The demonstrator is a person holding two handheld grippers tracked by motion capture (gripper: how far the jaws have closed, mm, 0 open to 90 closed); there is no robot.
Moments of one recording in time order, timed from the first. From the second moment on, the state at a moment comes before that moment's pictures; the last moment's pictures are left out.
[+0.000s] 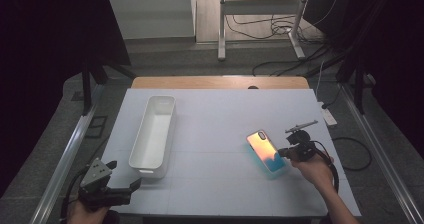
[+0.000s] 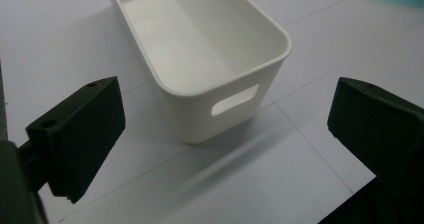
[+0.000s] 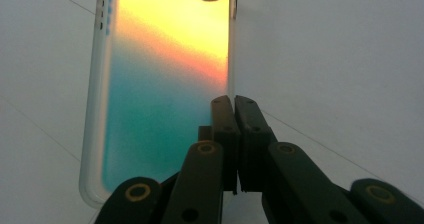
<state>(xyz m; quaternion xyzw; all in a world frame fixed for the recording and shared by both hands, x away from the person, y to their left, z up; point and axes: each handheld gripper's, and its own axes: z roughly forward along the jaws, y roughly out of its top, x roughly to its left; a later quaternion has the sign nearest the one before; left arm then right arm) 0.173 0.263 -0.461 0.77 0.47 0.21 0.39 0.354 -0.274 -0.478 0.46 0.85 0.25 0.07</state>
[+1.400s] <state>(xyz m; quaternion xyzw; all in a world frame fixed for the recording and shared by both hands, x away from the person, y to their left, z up) 0.190 0.243 -0.450 0.78 0.42 0.17 0.42 0.339 -0.268 -0.447 0.42 0.83 0.33 0.12</state>
